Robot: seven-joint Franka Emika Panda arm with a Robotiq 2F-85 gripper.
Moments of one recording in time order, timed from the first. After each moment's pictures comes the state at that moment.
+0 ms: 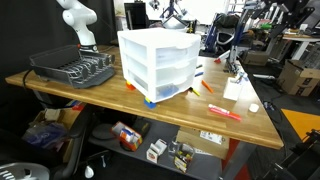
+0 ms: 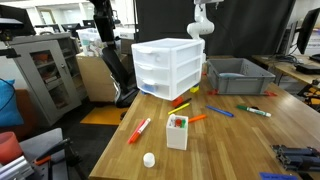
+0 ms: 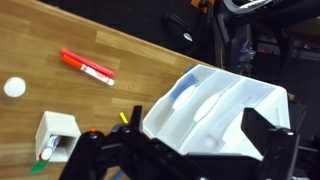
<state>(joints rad) 0.03 -0.59 -0.10 -2.67 0.59 2.27 0.03</state>
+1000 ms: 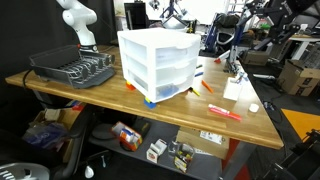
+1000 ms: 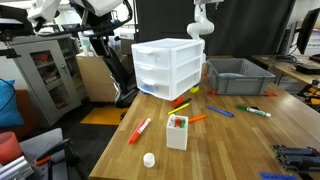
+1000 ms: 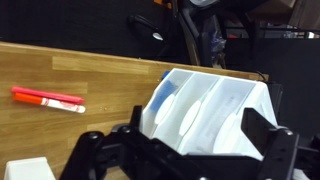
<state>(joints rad) 0.13 -0.56 -0.07 -2.77 0.90 2.43 0.00</state>
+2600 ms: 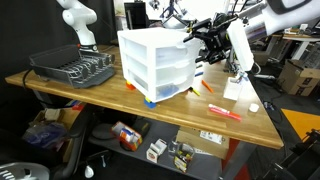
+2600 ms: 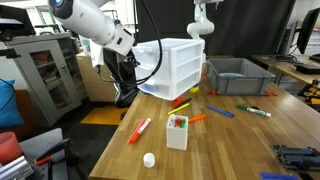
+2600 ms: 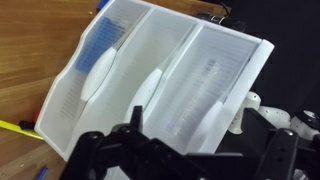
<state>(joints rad) 0.36 0.00 -0.01 -2.40 2.47 2.82 -1.42</state>
